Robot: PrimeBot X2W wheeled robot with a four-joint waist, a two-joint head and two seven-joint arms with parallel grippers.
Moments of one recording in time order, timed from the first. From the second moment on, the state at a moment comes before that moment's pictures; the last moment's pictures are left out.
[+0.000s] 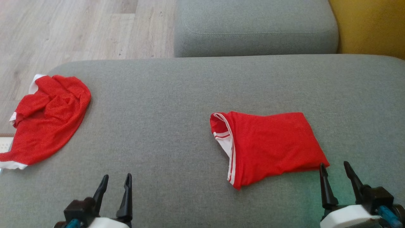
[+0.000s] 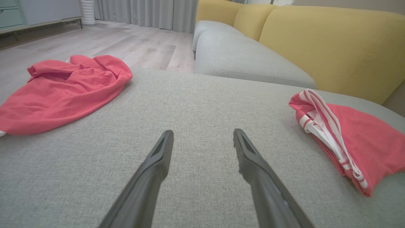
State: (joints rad) left arm 0.16 0.05 -0.11 0.22 -0.19 -0.05 -0.25; right arm 0.09 -0.07 -0.05 0.34 0.06 0.13 -0.25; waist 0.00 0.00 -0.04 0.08
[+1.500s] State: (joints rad) left arm 0.01 0.05 -0.18 0.19 -0.22 -0.03 -0.25; right arm -0.55 -0.13 -0.11 0.57 0.19 0.13 0.48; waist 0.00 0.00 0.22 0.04
